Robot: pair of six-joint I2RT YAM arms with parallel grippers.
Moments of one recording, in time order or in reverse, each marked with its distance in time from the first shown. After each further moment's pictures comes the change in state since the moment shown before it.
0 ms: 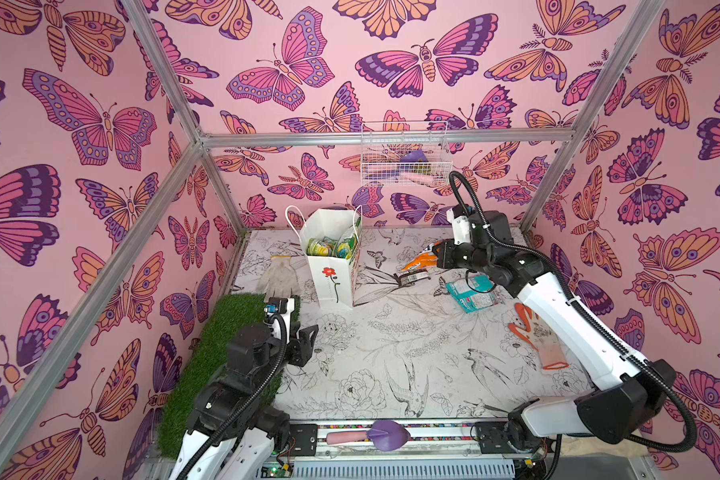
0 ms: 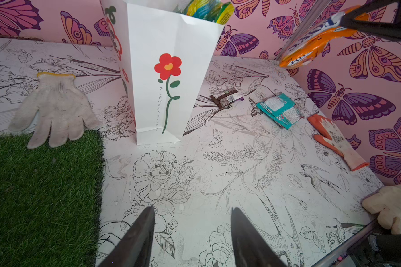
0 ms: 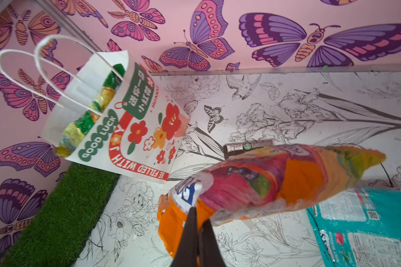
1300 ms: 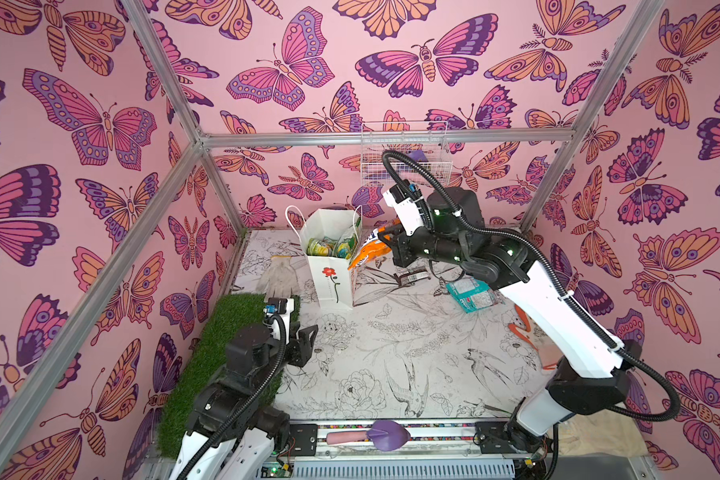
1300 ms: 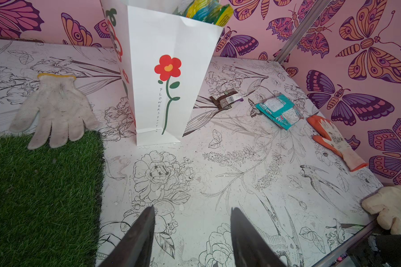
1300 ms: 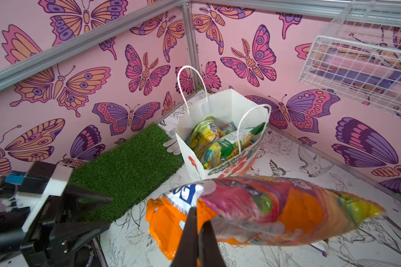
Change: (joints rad) left arm 0.000 -0.006 0.000 0.000 0.000 0.000; right arm 0.389 0.249 0.644 -0.237 0.080 -0.221
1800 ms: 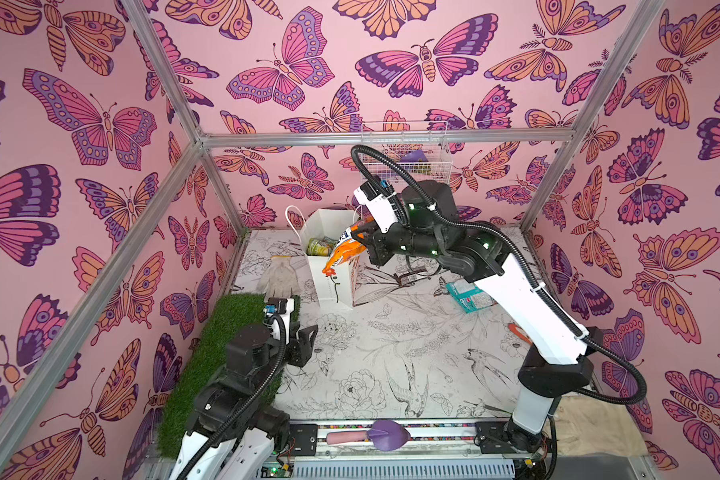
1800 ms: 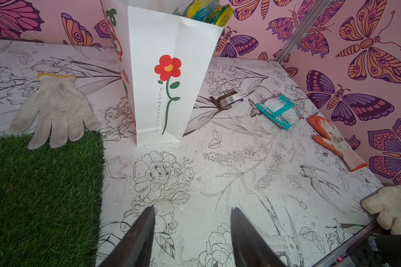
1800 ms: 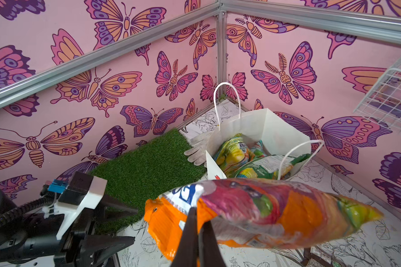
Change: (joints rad) left arm 0.000 0.000 0.000 0.000 0.000 0.000; right arm 0.059 0.186 0.266 -0.055 -0.060 -0.023
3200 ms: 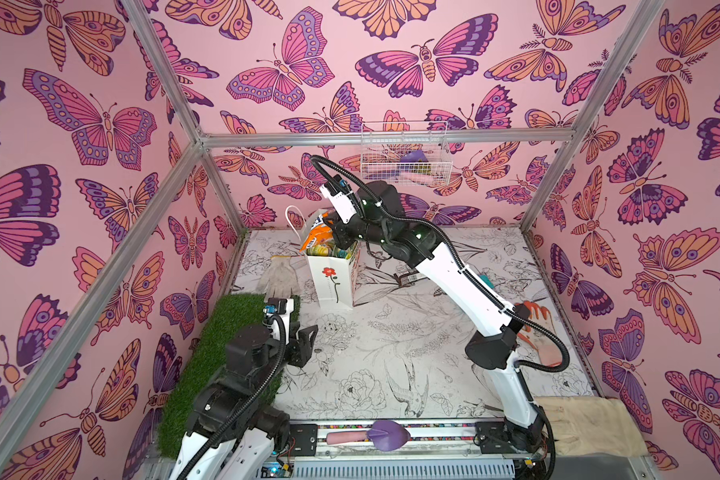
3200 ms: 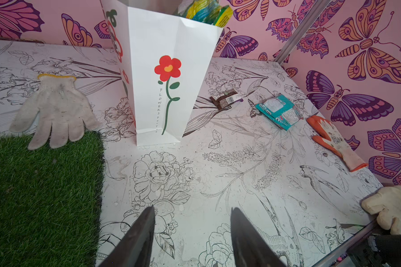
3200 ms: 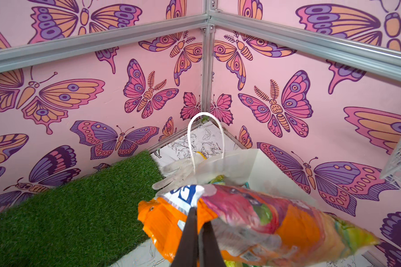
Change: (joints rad) left arm 0.000 -0.002 0.000 0.000 0.000 0.000; right arm -0.048 0.368 0.255 0.205 0.040 -0.128
